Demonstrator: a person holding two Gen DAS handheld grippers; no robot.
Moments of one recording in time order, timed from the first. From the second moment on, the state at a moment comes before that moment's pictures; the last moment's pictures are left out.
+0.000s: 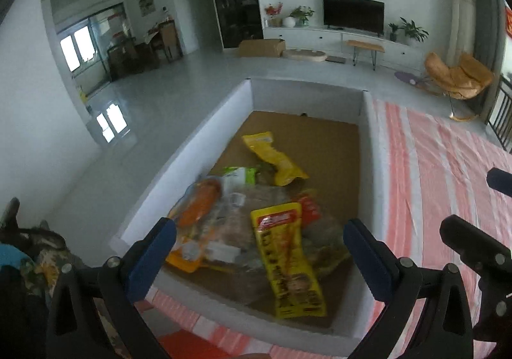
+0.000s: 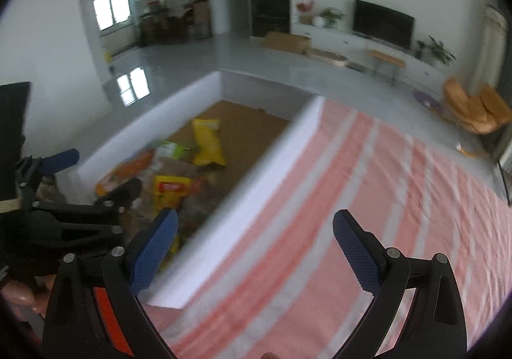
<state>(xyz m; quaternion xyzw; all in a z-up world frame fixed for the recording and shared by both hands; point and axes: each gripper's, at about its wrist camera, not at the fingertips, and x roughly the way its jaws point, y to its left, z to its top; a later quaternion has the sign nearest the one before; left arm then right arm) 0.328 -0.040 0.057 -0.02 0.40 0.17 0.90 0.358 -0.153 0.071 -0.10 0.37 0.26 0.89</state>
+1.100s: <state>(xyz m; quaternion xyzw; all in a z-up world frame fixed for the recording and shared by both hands) 0.313 0.001 0.064 -0.05 0.39 0.23 0.89 0.360 -0.104 0.064 -0.13 0.39 0.25 0.87</state>
